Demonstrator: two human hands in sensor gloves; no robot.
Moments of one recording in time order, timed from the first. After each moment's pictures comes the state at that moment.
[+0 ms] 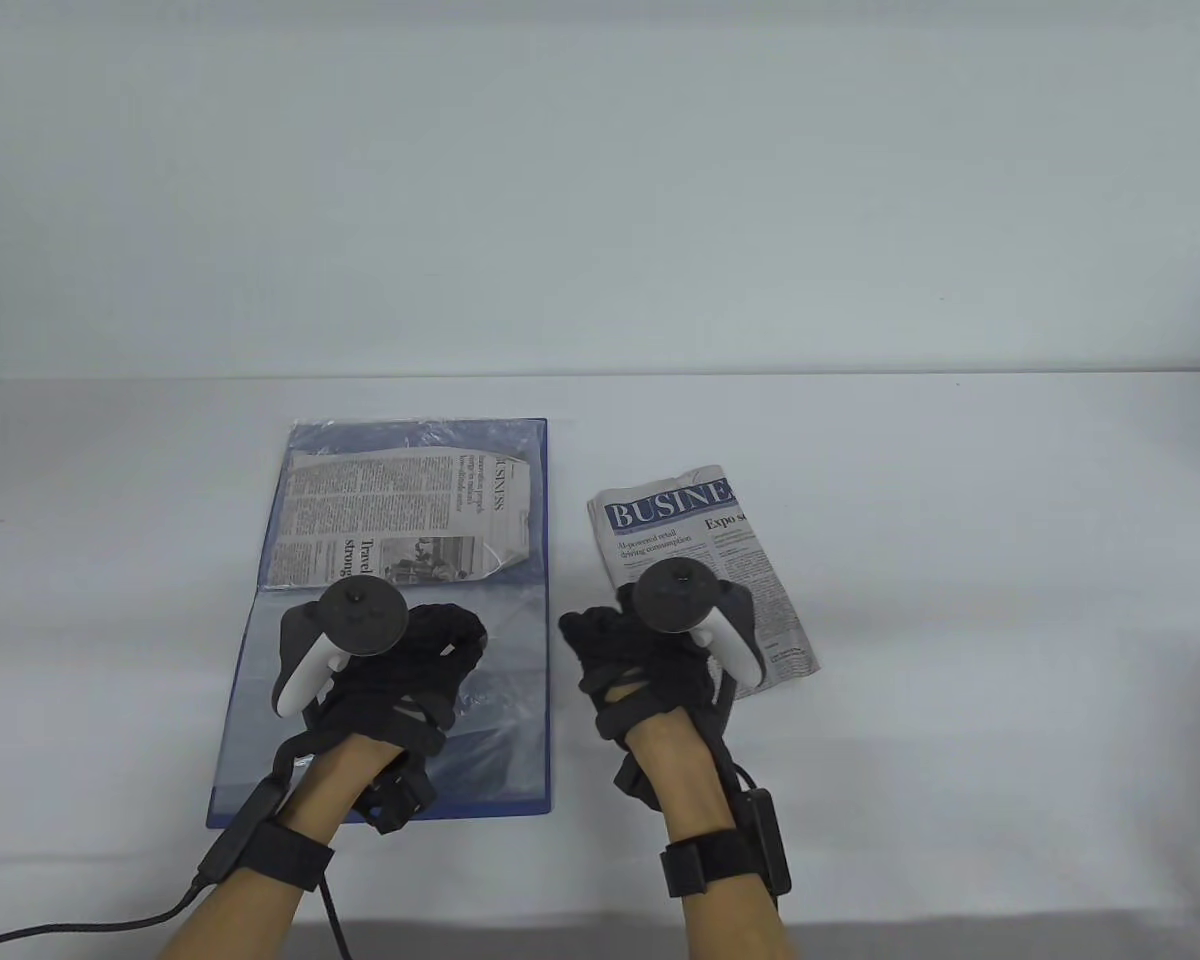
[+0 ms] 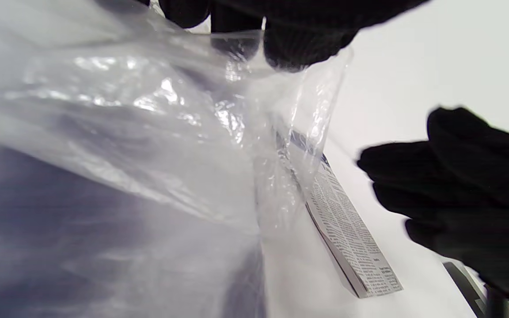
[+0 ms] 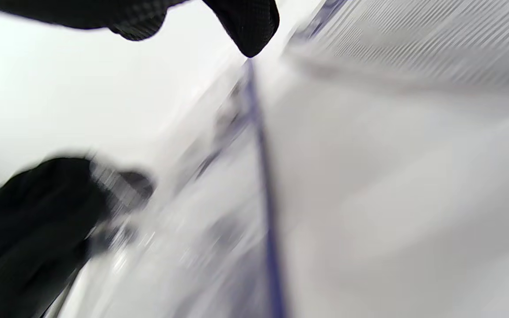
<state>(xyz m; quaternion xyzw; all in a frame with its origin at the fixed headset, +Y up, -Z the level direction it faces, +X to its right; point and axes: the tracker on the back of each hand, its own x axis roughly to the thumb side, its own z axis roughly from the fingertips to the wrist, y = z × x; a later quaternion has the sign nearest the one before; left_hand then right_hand) -0.230 -0.721 -0.352 -0.20 -0.07 0.34 0.92 0.071 -0.719 -0.368 0.04 0.21 0.90 0.39</state>
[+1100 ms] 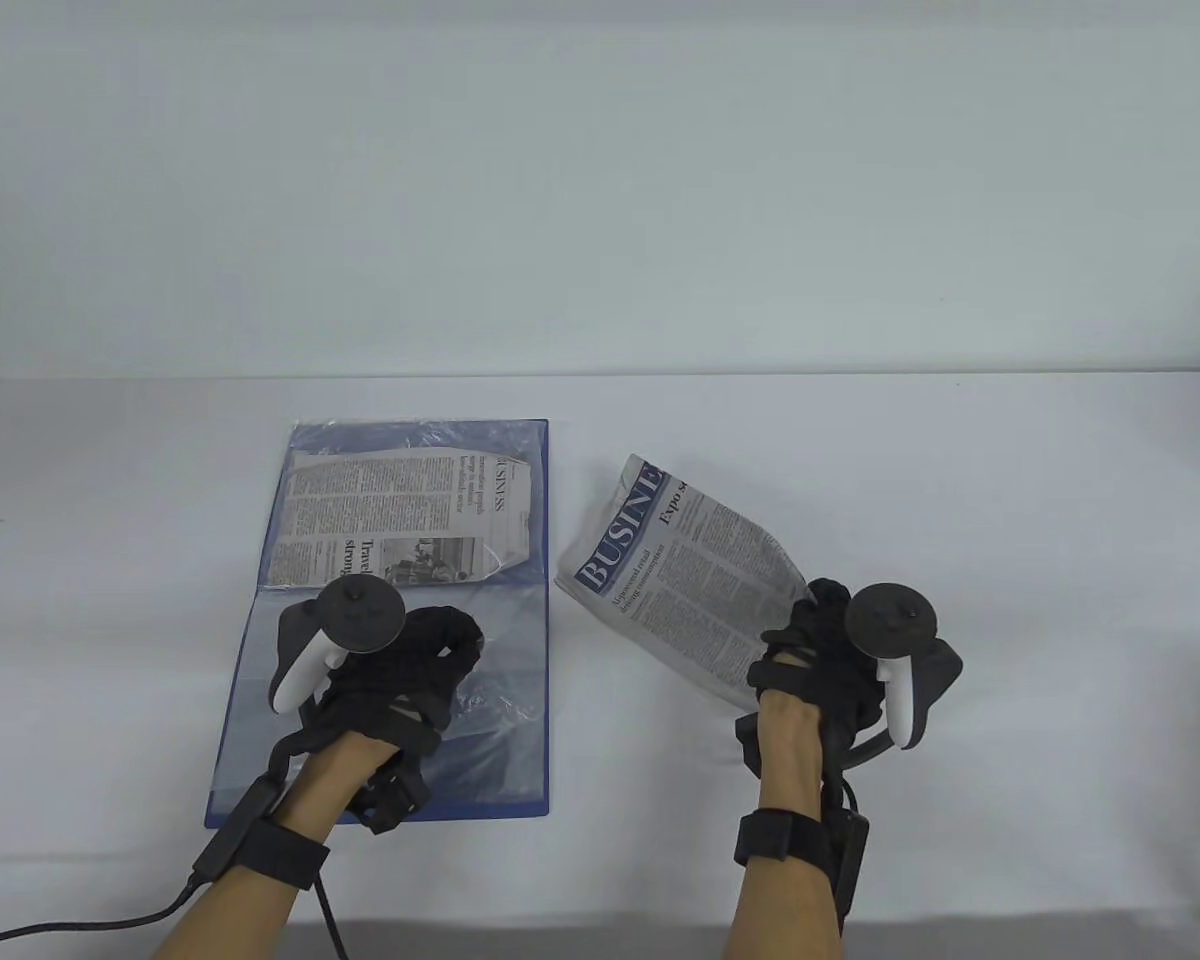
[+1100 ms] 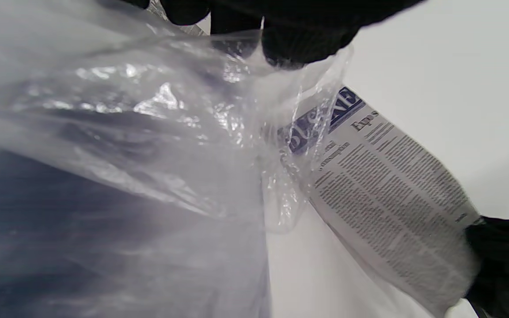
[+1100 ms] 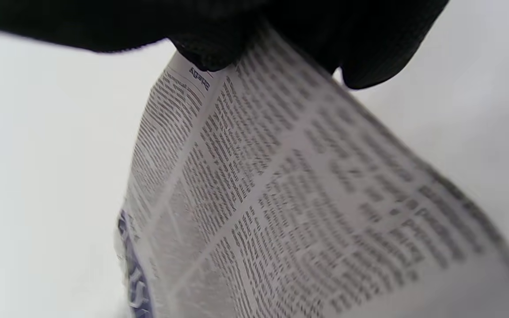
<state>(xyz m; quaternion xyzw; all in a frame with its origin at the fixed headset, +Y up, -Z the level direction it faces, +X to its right) -0.232 -0.722 -0.353 -0.22 -0.07 0.34 0.91 0.204 -0.712 -0.344 -0.20 -0.03 0.87 0.45</state>
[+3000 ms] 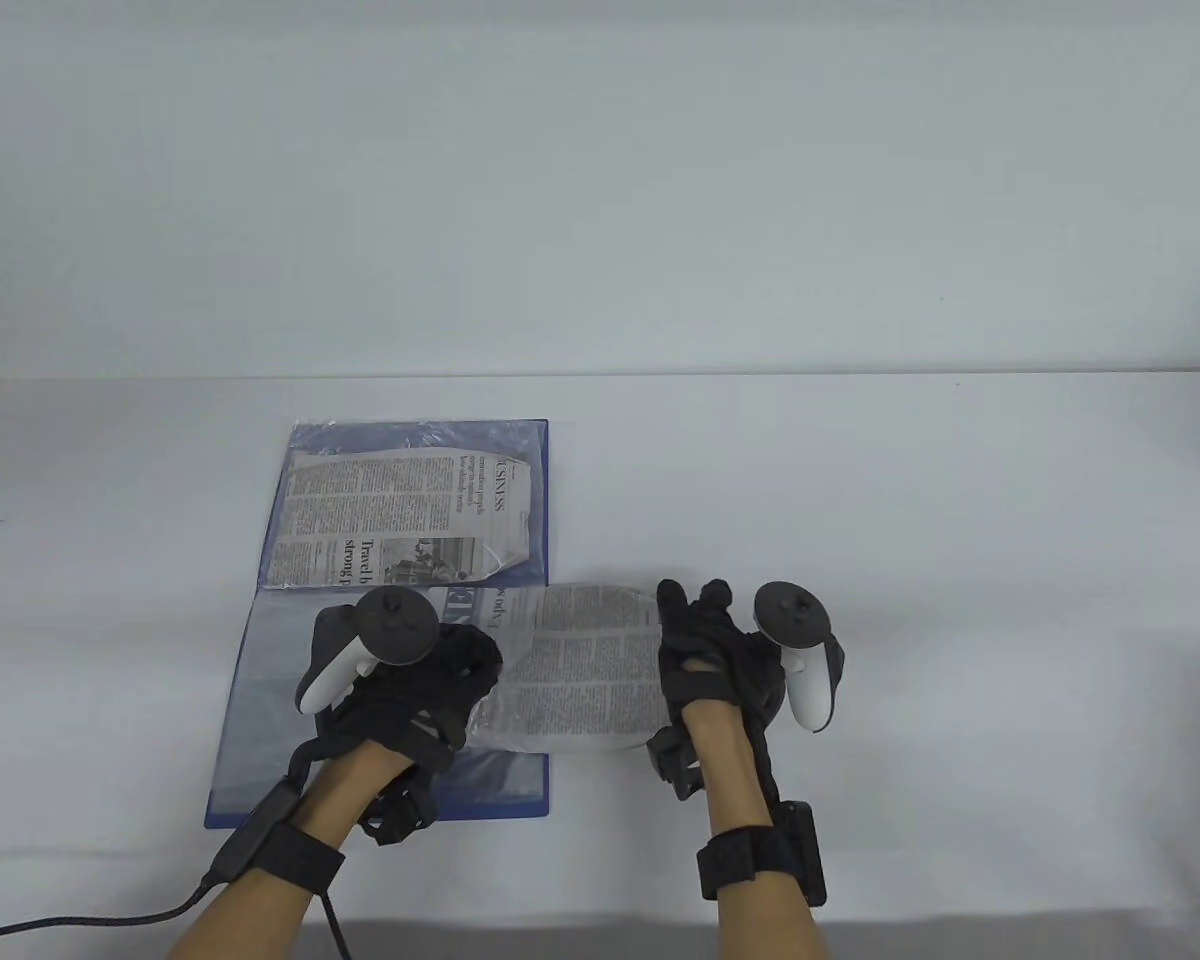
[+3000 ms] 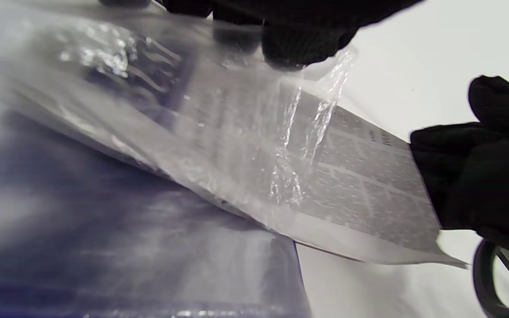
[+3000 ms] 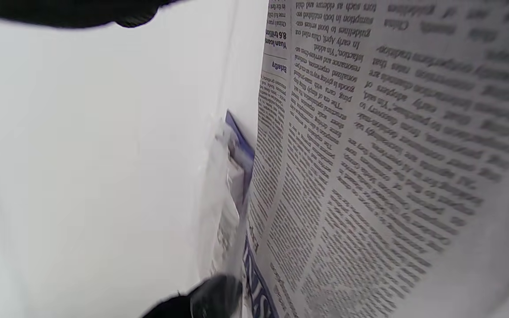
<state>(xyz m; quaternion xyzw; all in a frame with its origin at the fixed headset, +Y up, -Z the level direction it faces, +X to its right) -0.216 -0.736 -0.352 -0.25 -0.10 0.28 0.92 0.094 -0.766 -0.369 -0.03 0.20 0.76 0.62</state>
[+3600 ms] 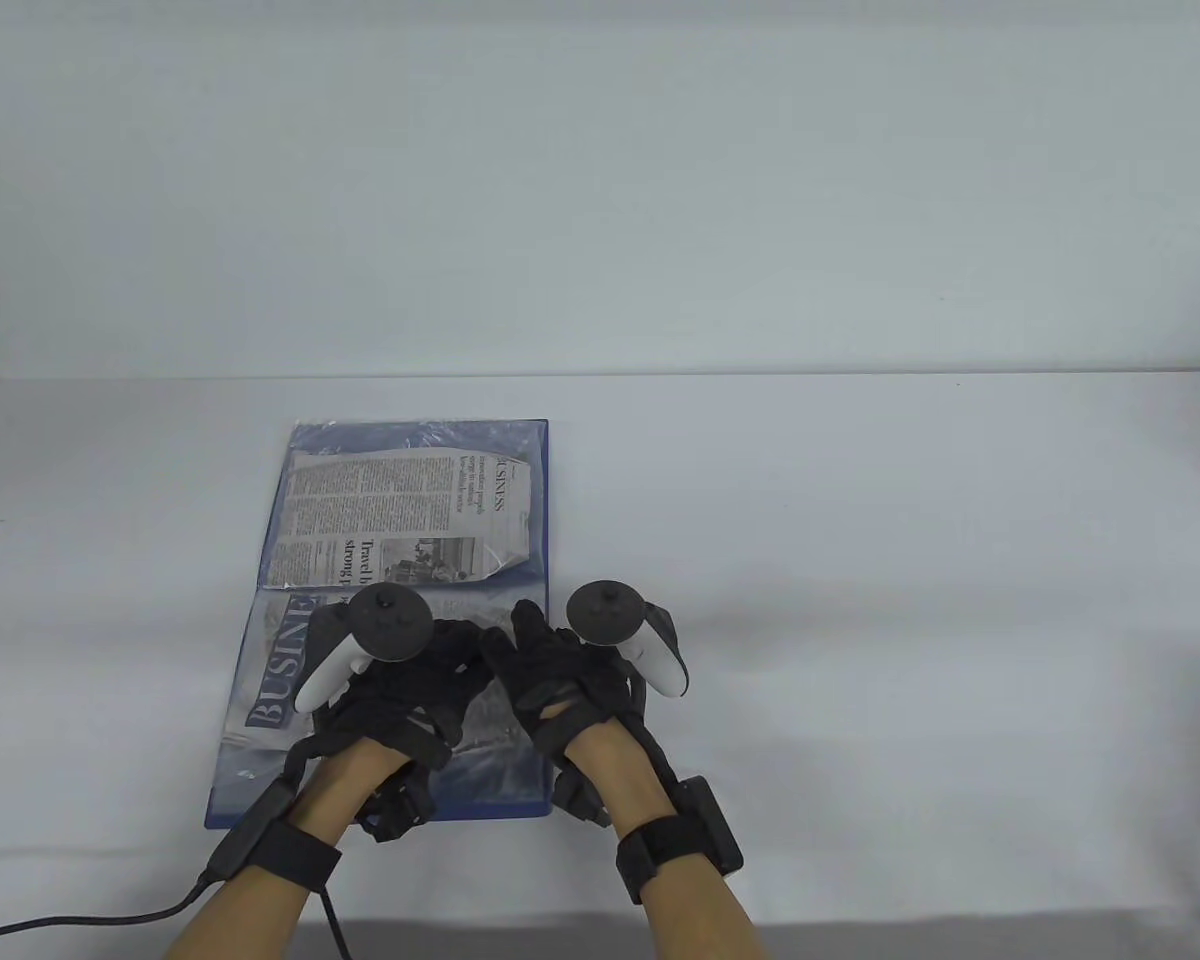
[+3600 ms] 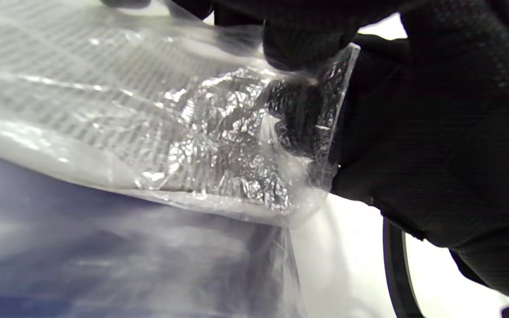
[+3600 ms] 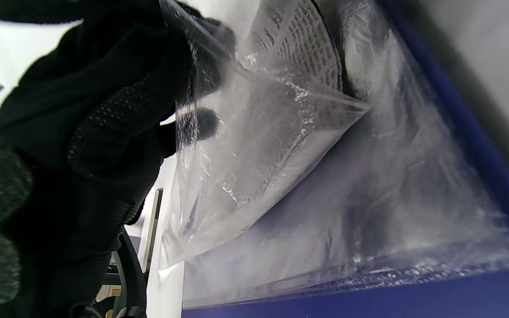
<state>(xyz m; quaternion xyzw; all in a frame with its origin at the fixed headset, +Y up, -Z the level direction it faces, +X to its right) -0.221 -0.736 -0.355 -0.24 -0.09 0.29 0.92 -0.020 -0.773 -0.372 0.17 0.33 0.79 0.50</state>
